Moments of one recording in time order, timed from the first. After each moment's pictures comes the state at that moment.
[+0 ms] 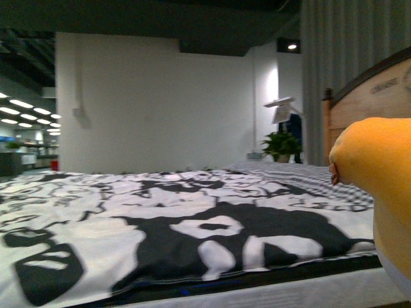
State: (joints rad) left arm 0.00 0.00 0.01 0.00 0.00 -0.01; right arm 0.00 0.17 0.15 0.14 -0.35 0.22
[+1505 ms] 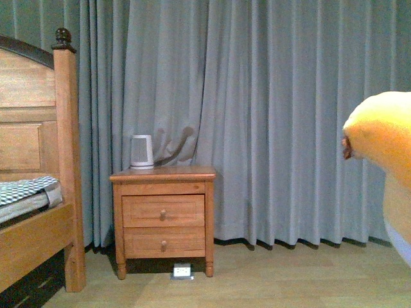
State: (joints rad) left arm 0.00 0.00 0.01 0.00 0.01 -0.01; right arm 0.00 0.16 0.15 0.14 -0.33 0.22
